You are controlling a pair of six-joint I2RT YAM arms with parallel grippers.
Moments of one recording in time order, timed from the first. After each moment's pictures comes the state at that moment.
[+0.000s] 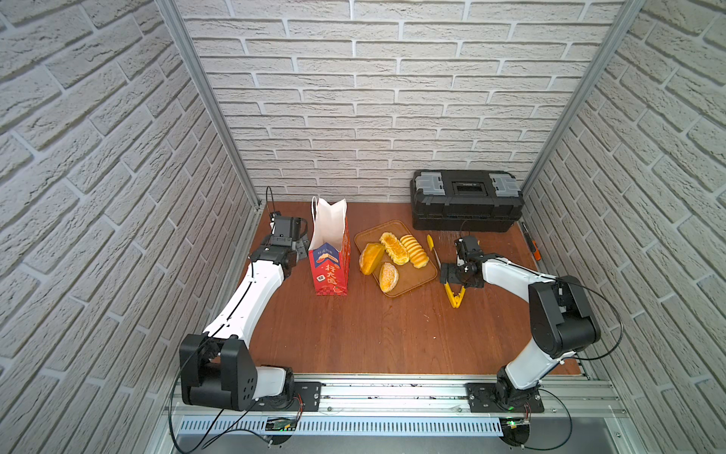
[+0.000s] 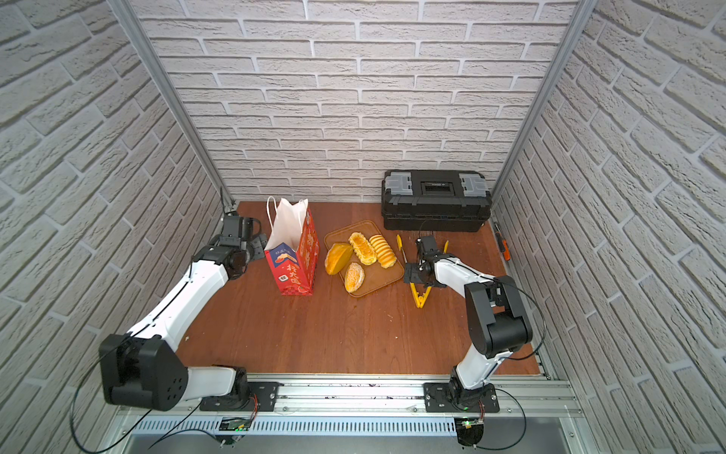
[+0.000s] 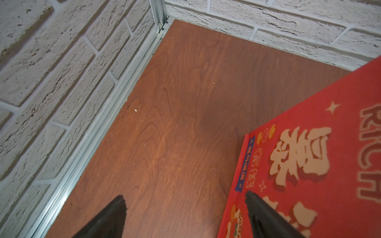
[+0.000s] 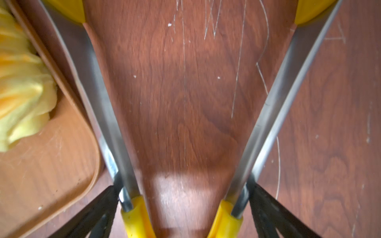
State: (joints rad) left arm -0.14 1.33 1.10 -0.59 -0.38 -0.37; right arm 0.17 1.71 1.00 -0.49 0.12 0.33
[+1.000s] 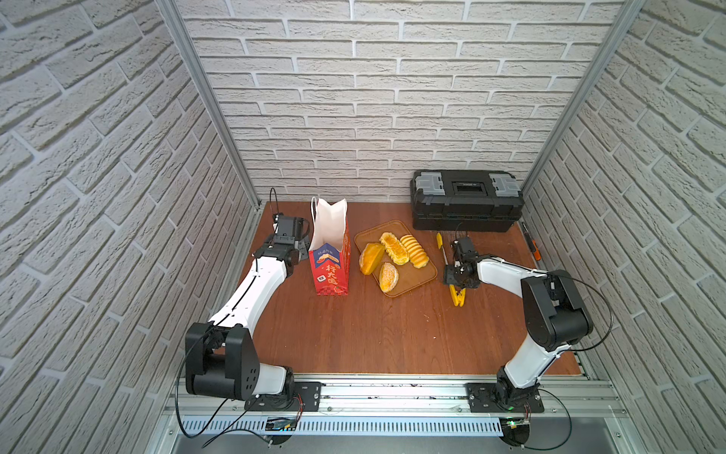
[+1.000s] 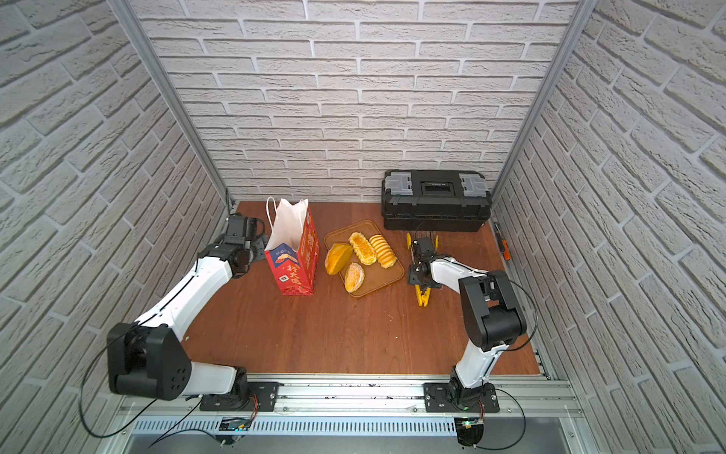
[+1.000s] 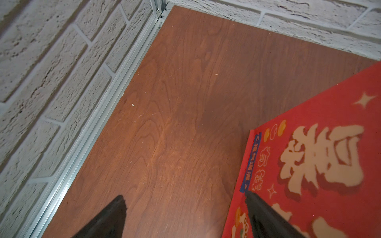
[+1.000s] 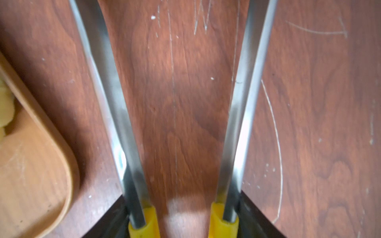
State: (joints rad) left arm -0.14 1.39 1.10 -0.59 -0.38 -0.37; right arm 0.18 1.72 0.96 -0.45 0.19 0.37
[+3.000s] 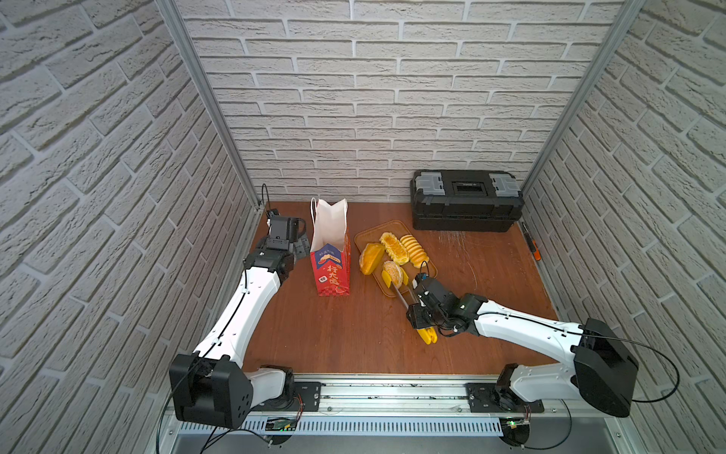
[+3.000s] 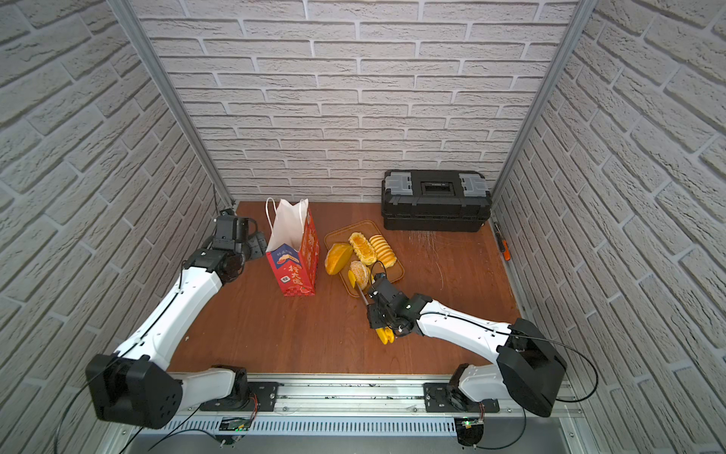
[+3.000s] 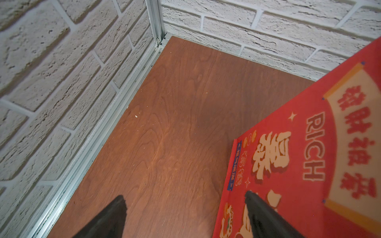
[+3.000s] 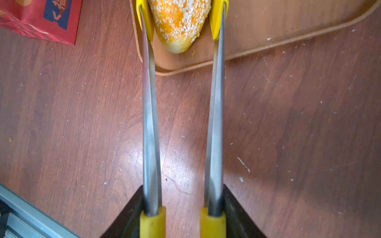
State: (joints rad) left arm -0.16 1.25 1.11 -0.63 -0.38 -0.38; right arm 0.80 1.33 0.75 -0.49 0.09 0.60
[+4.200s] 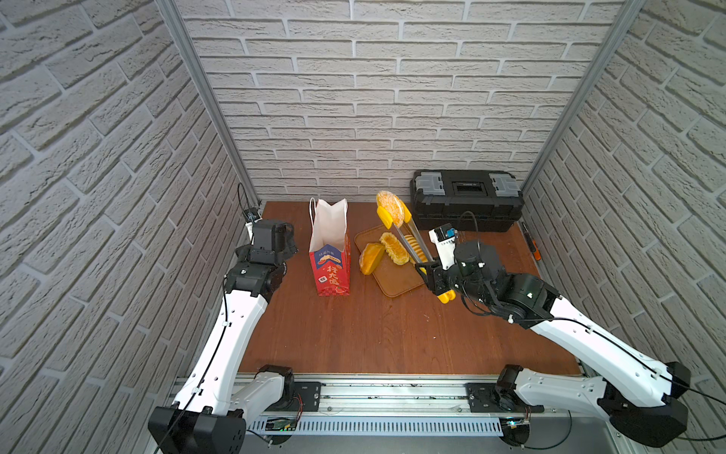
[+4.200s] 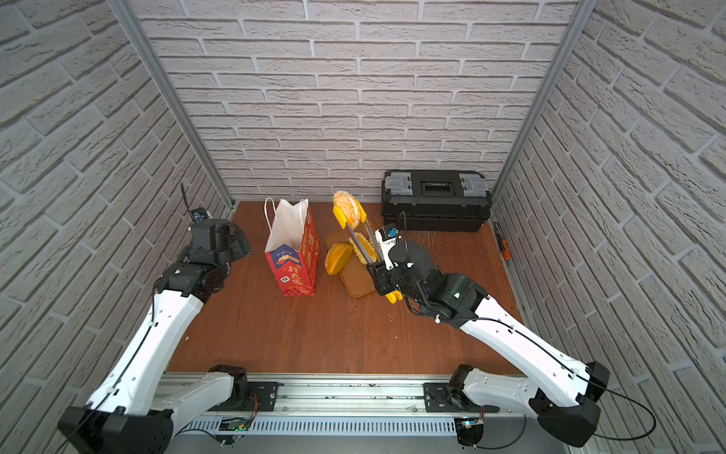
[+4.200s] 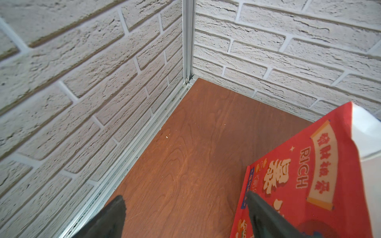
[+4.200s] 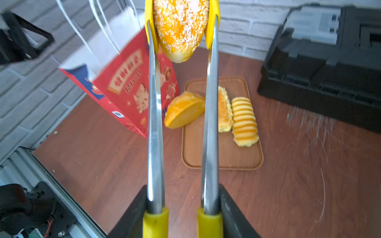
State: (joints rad) left arm -0.16 1.06 1.13 -0.69 -0.54 -0.39; right arm 0.82 1.11 1.28 -0.73 0.23 0.30
